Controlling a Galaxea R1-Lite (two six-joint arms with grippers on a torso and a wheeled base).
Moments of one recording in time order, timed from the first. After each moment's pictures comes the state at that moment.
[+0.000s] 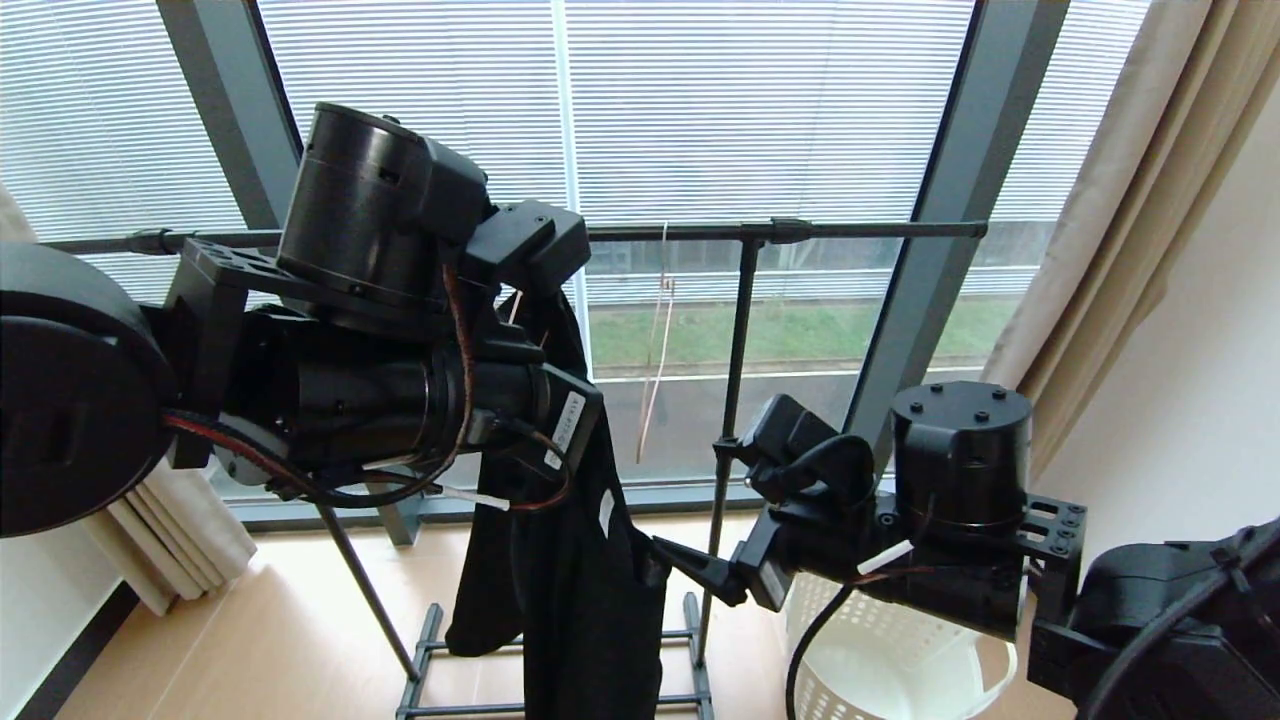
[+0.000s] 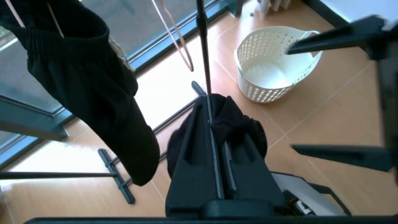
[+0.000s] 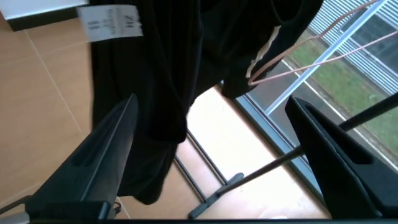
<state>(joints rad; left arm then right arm) -0.72 1.64 -1.27 0.16 0.17 0.07 0.72 1.84 -0.72 -0.78 0.14 -0.29</state>
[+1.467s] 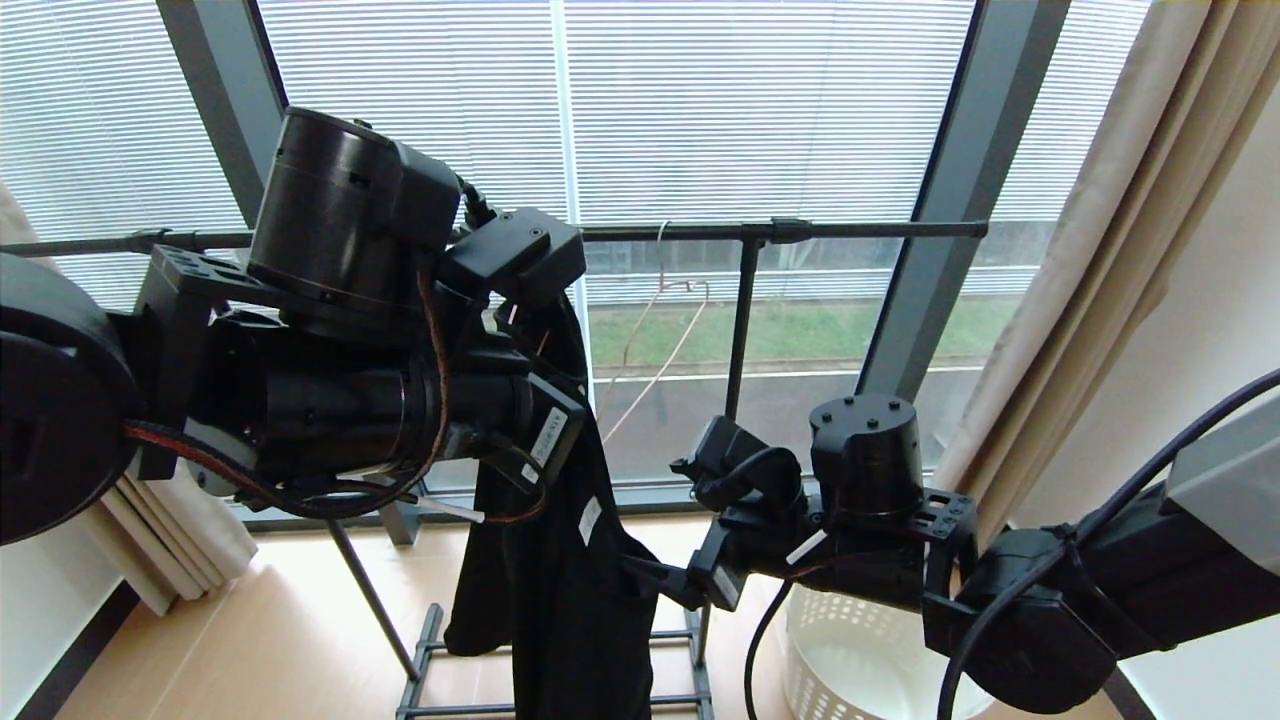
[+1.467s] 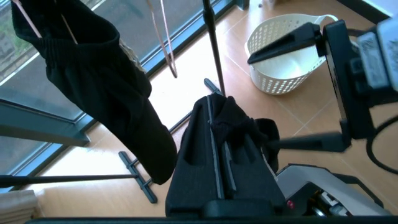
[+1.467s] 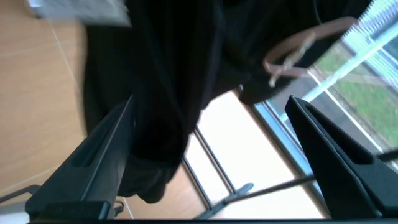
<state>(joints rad) -0.71 1.62 -1.23 0.16 0.16 0.17 0.70 1.99 -0.82 -0.78 0.24 -0.30</state>
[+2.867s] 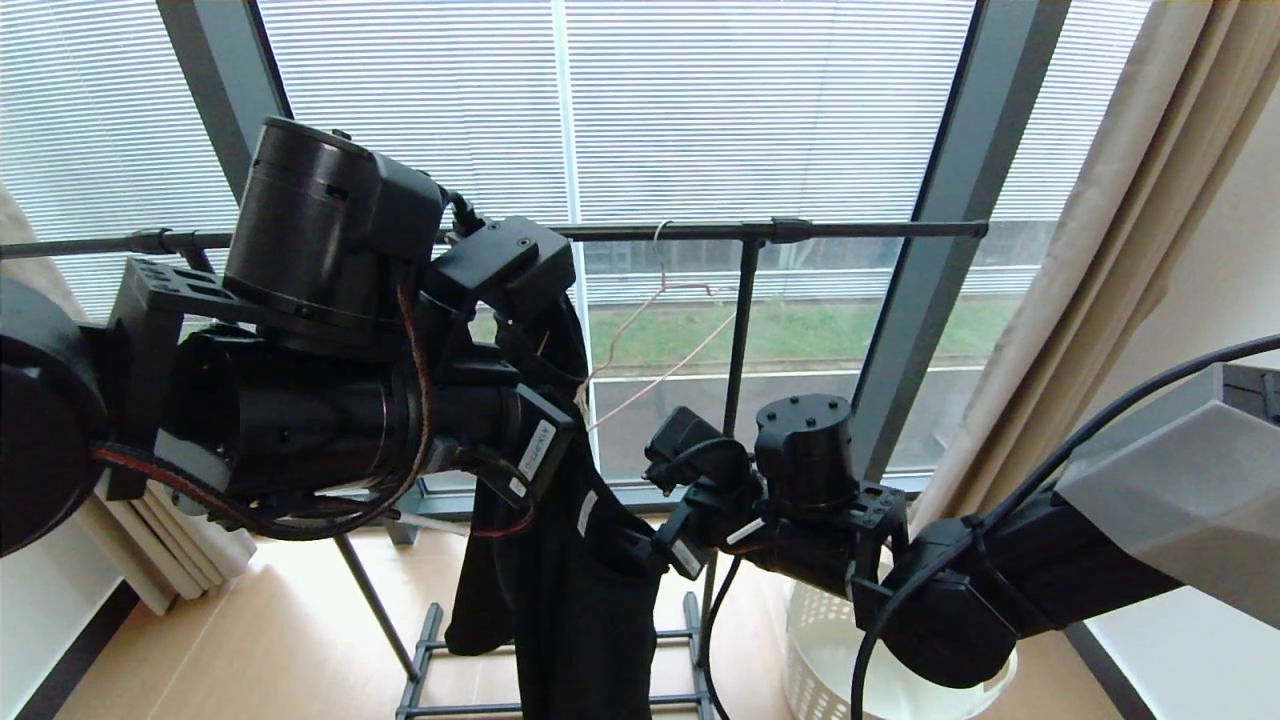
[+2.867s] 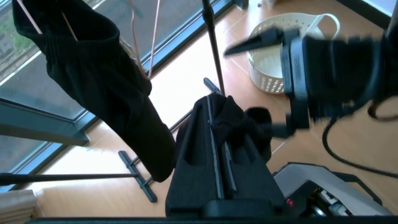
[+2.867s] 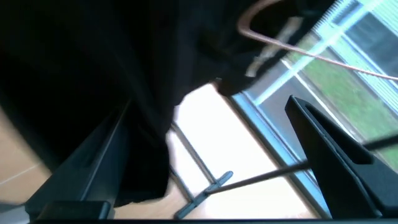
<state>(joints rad) -0.71 1.59 -1.20 0.16 0.16 0.17 0.73 2.10 -0.95 -0.79 0.05 -0.31</state>
